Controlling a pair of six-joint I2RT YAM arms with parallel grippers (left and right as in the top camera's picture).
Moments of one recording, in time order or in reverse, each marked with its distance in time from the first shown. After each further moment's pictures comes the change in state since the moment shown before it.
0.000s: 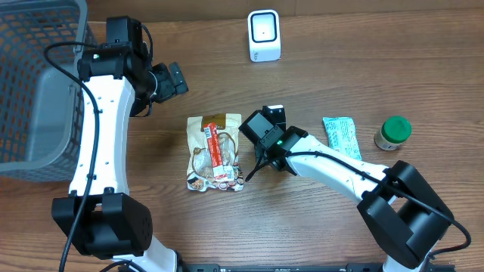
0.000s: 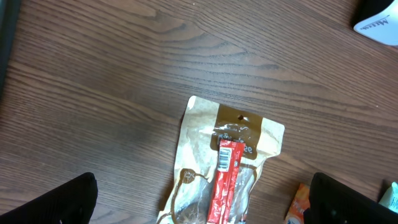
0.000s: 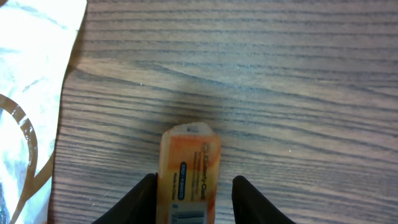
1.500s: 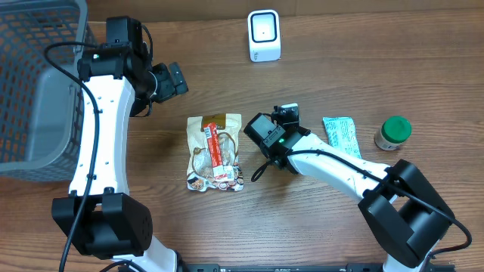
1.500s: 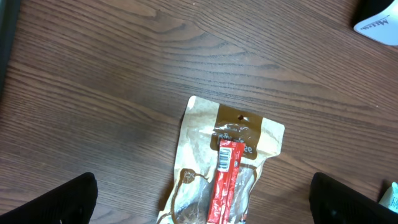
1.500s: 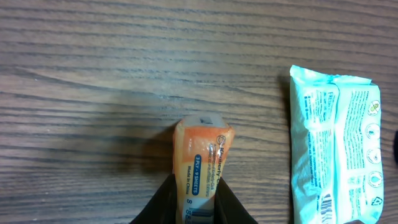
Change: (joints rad) left arm 0.000 0.000 0.000 0.000 0.000 0.000; right arm -0.013 0.000 0.000 -0.154 0.256 -0.005
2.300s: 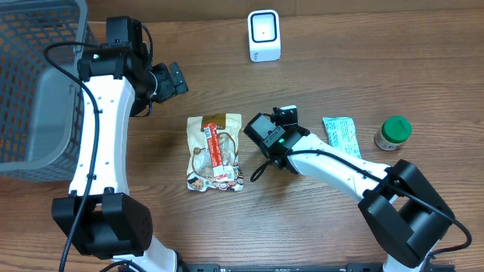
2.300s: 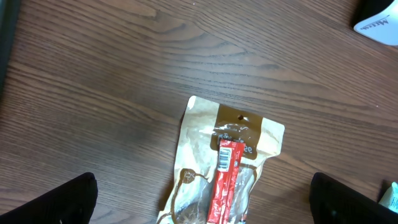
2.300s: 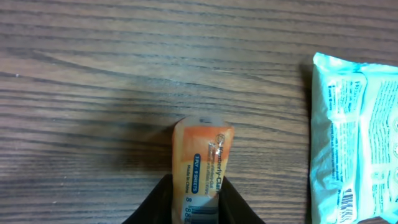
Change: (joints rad) left arm 0.000 0.000 0.000 0.000 0.000 0.000; right arm 0.000 0.000 0.000 0.001 -0.064 -0.001
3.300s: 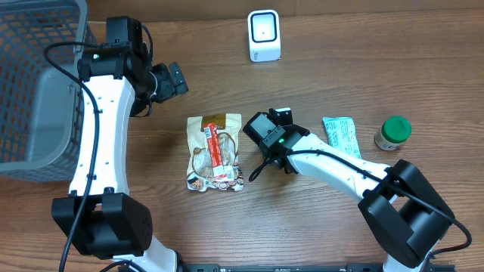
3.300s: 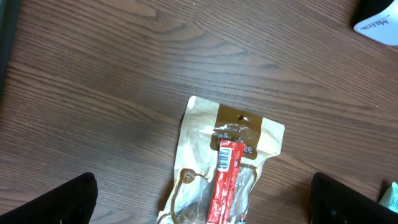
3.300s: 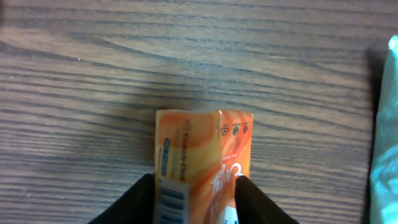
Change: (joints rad) left arm 0.000 0.000 0.000 0.000 0.000 0.000; right arm 0.000 0.000 0.000 0.046 -0.142 0.002
